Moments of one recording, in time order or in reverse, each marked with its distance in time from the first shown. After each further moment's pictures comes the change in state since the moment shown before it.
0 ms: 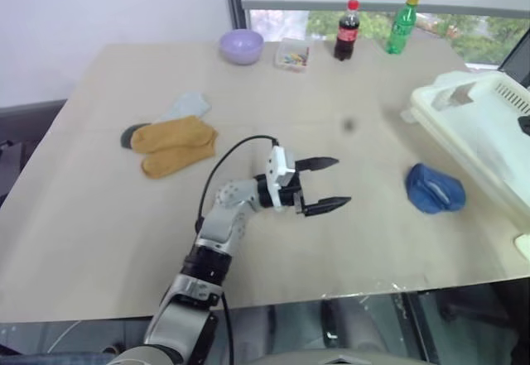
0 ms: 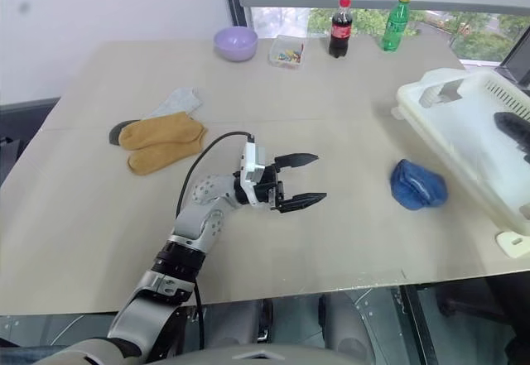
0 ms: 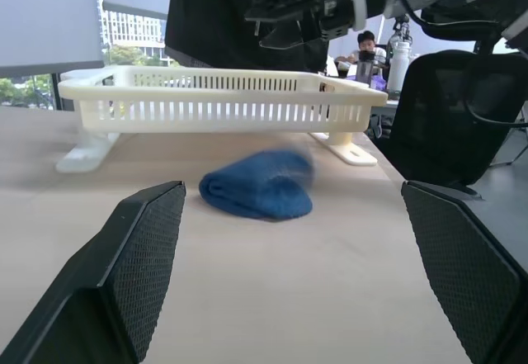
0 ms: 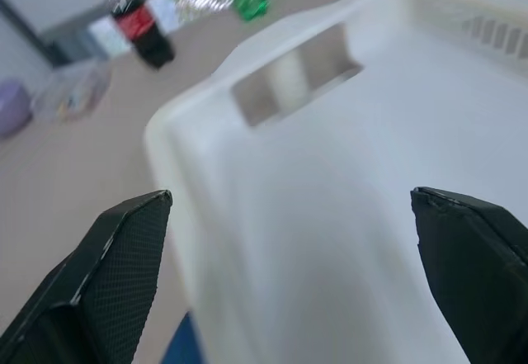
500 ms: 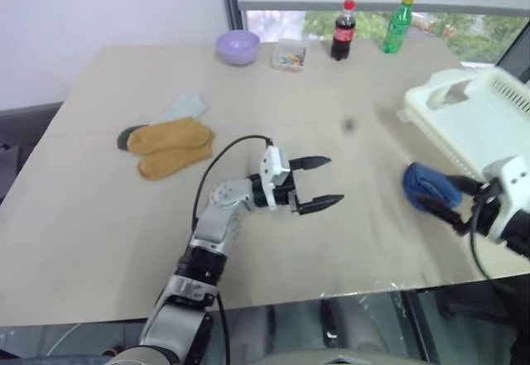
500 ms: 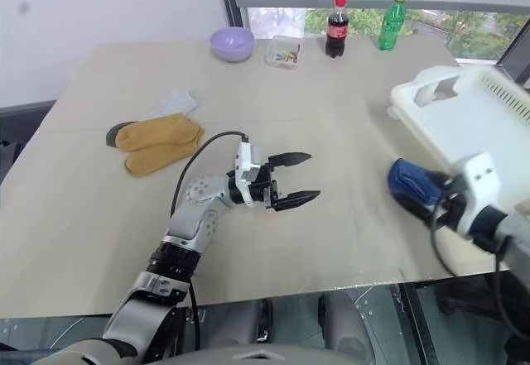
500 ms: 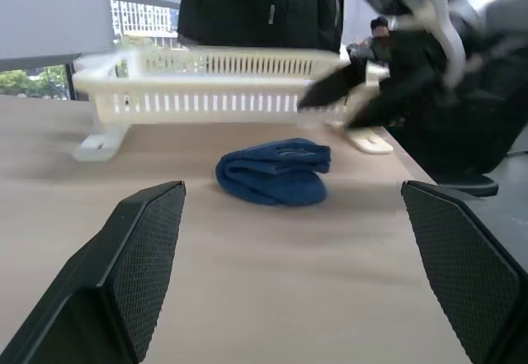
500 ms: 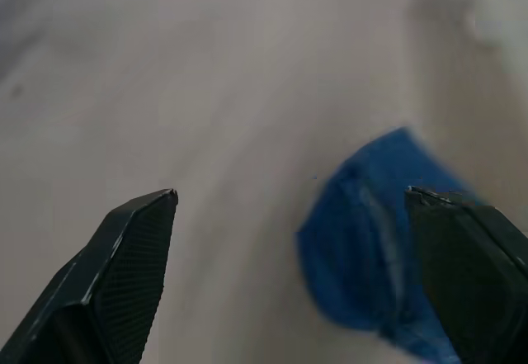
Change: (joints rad) left arm 0.008 0.034 0.021 -0.002 0.009 0.008 0.011; right arm 0.514 0.131 0.398 -0.616 -0.476 -0.440 0.343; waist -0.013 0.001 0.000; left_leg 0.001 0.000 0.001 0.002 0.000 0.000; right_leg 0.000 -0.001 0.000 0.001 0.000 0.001
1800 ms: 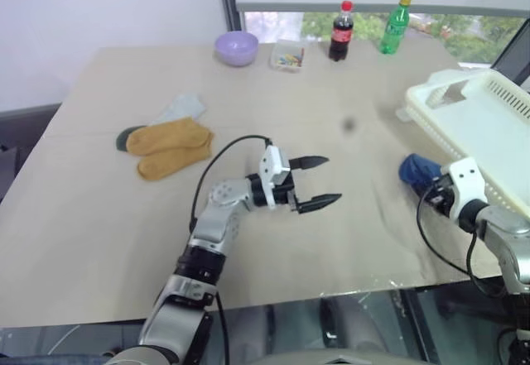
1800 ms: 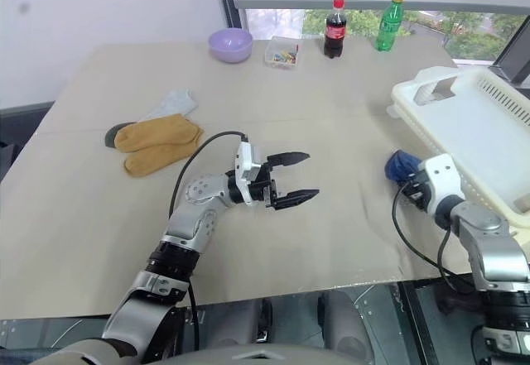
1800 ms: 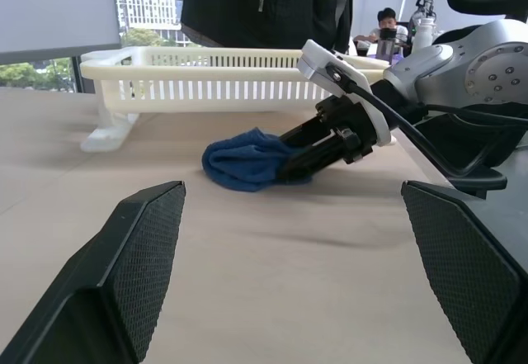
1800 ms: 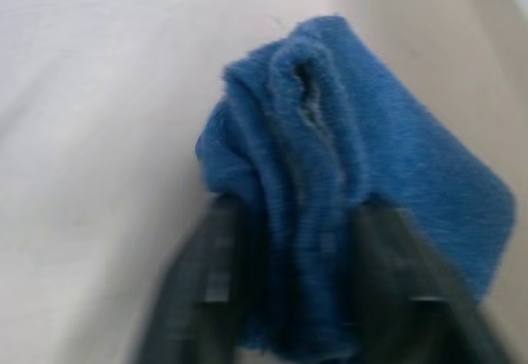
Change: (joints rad) left arm -0.001 -0.001 0.001 0.006 0.020 -0.001 0.018; right arm -0.334 0.198 0.164 0.408 -0.342 -0.027 -0.029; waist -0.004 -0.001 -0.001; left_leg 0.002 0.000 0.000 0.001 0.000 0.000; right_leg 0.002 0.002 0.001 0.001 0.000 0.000
